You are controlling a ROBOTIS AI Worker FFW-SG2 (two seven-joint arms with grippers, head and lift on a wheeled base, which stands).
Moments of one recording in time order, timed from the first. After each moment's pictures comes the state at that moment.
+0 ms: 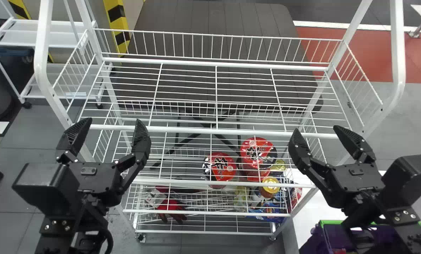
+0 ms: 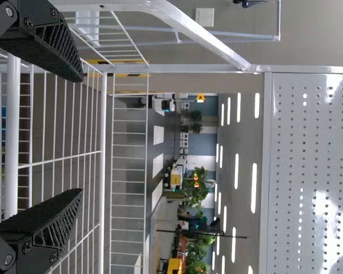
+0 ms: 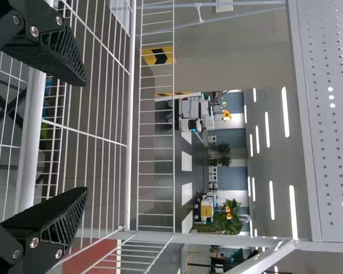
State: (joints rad) left arm 0.60 0.21 -0.20 -2.20 0.06 0.00 0.24; right arm 0.63 -0.19 -0.01 -2.23 -0.19 0.12 0.03
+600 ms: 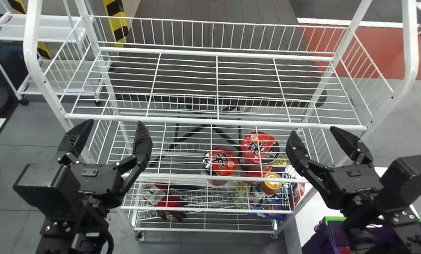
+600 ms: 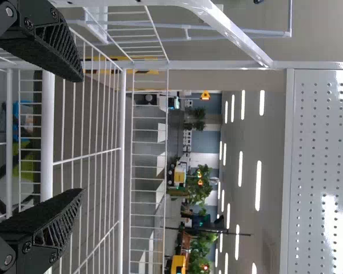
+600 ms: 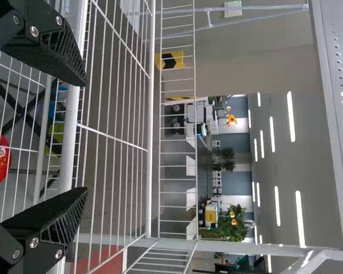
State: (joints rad) left arm 0.61 0.21 -0.20 -2.21 0.07 0.01 0.23; right arm 0.63 -0.19 -0.01 -2.23 -0.19 0.12 0.06
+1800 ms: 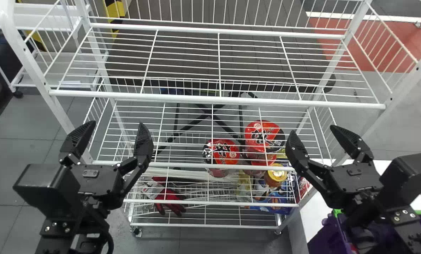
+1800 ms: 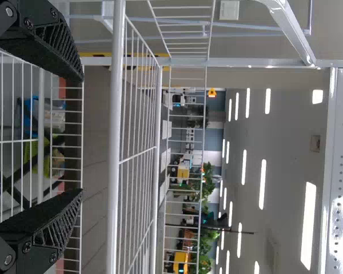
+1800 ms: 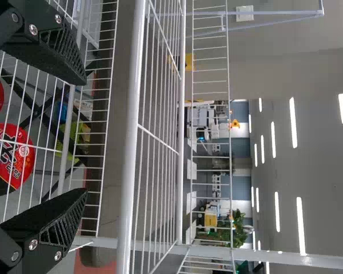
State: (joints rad) left arm 0.61 0.21 -0.20 -2.21 0.08 0.01 0.21; right arm 0.63 -0.21 -0.01 -2.23 -0.18 0.13 0.06
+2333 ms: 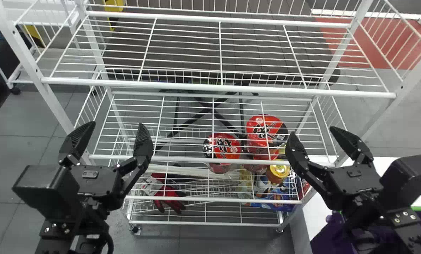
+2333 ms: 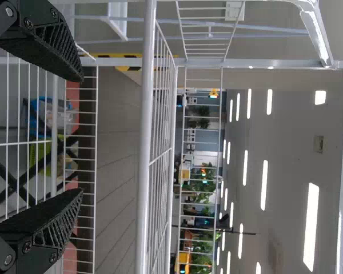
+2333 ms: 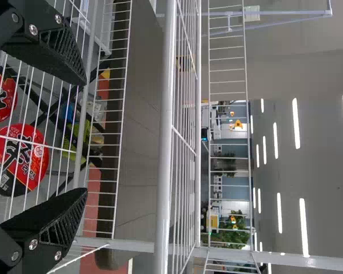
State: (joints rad) left arm 0.62 0.21 -0.20 -2.21 0.08 0.01 0.22; right arm 0.64 -0.21 -0.01 -2.24 -0.17 0.13 0.06
